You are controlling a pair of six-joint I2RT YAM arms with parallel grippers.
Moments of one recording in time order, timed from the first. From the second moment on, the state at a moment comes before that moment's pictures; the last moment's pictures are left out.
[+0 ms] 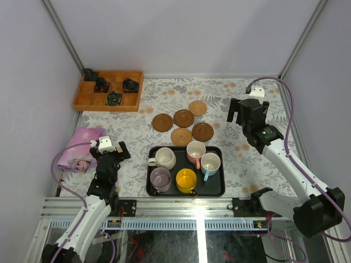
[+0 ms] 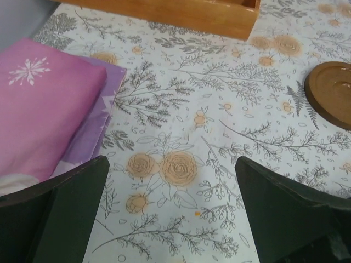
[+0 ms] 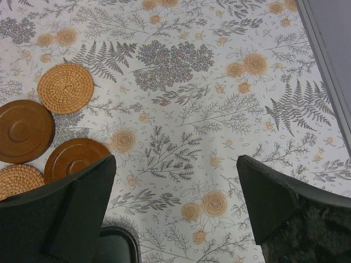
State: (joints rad) left arm -0.22 0.38 0.01 0.17 -0.41 -0.16; right arm 0.39 1.11 0.94 -0.34 0.49 0.24
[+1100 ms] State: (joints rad) left arm -0.23 0.42 0.01 0.24 -0.51 -0.20; right arm 0.39 1.33 0.97 -0.34 0.29 0.30
